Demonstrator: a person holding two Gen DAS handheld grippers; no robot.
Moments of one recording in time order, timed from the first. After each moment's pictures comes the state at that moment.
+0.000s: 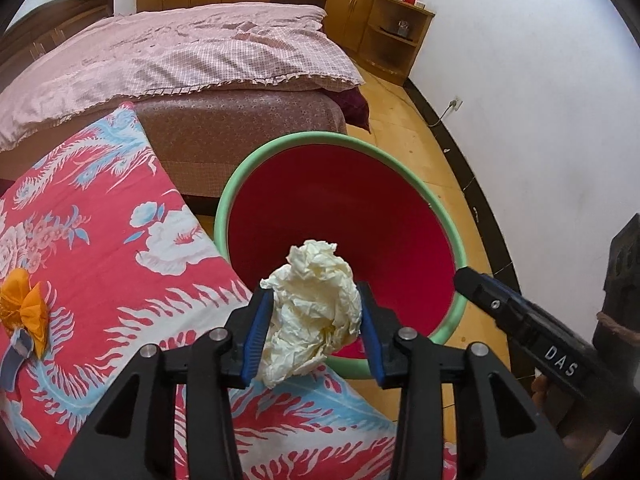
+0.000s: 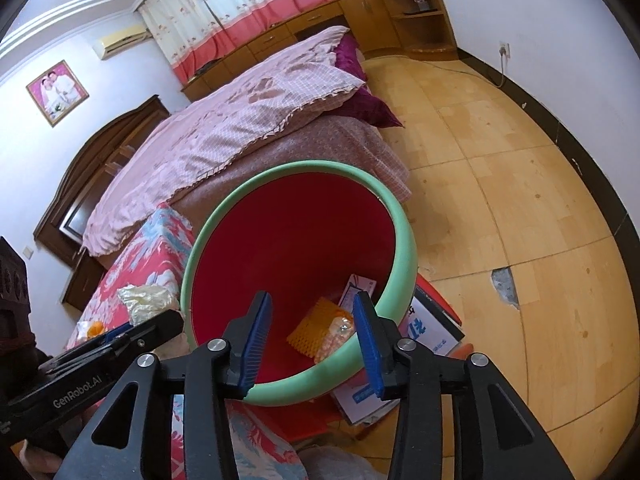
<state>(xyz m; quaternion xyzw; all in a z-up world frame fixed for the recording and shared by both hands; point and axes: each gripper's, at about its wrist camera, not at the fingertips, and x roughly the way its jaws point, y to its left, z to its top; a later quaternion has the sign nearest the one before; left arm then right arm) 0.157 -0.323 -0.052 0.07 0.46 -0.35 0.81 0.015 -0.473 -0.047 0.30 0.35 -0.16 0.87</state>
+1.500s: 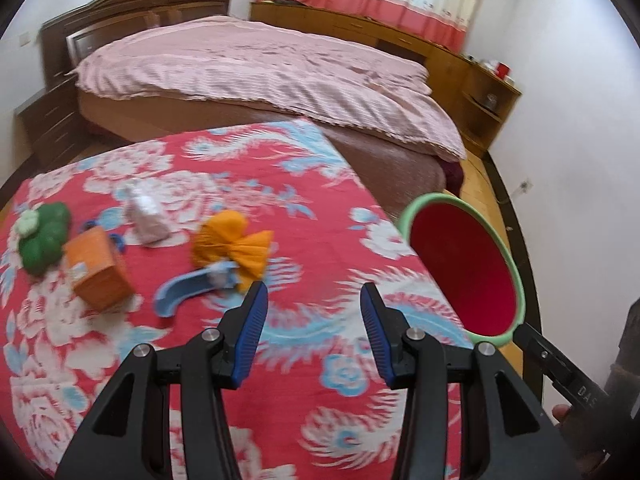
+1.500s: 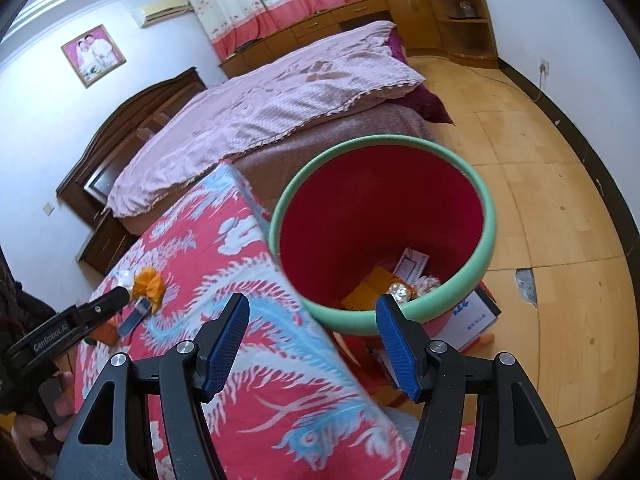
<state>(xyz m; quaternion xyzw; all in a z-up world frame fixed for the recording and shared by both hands) 0.156 -0.147 -0.014 -0.03 0.43 -0.19 0.88 0.014 -0.381 -0.018 0.26 0.37 -0.10 0.89</state>
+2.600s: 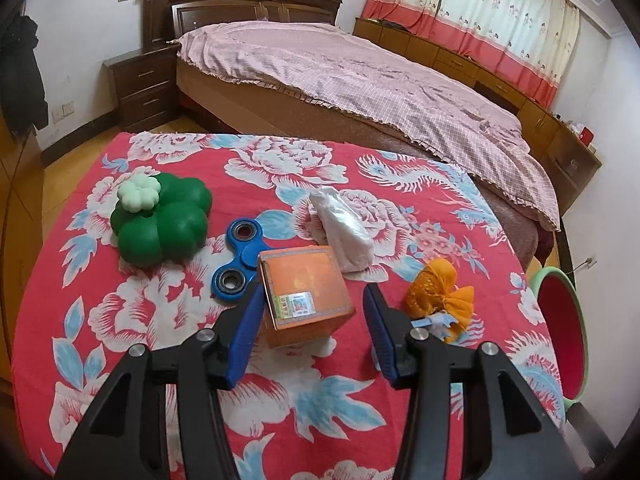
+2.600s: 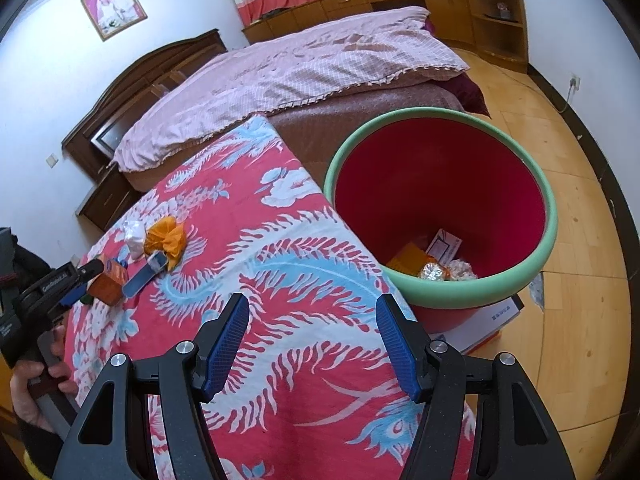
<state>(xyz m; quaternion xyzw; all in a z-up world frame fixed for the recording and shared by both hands) 0.206 -0.025 -0.042 -0.09 0.41 -0.04 0.91 0.045 -0.323 -0.030 0.21 0.42 -0.07 0.88</state>
